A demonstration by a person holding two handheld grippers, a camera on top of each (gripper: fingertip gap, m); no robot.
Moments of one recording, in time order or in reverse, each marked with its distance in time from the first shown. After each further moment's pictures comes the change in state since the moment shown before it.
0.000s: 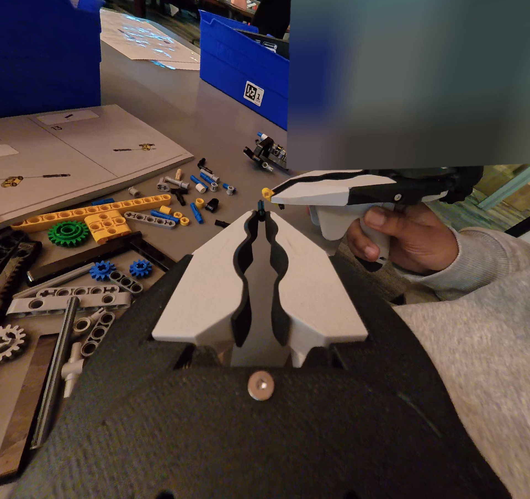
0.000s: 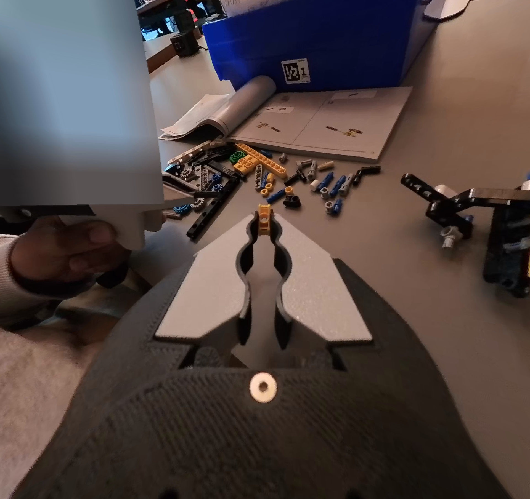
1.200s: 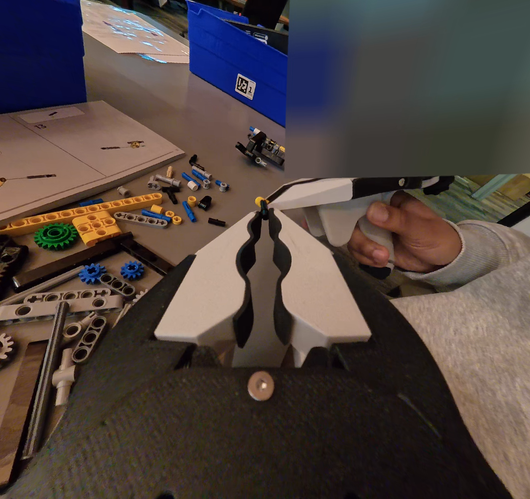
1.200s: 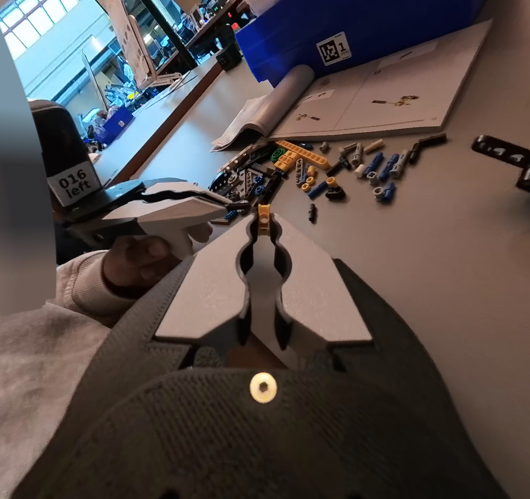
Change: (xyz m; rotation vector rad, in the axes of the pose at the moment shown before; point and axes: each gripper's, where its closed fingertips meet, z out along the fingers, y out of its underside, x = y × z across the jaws) left arm 0.005 0.004 0.002 -0.022 0.026 0.013; right arm -0.024 0.001 0.003 -0.011 -0.185 0.231
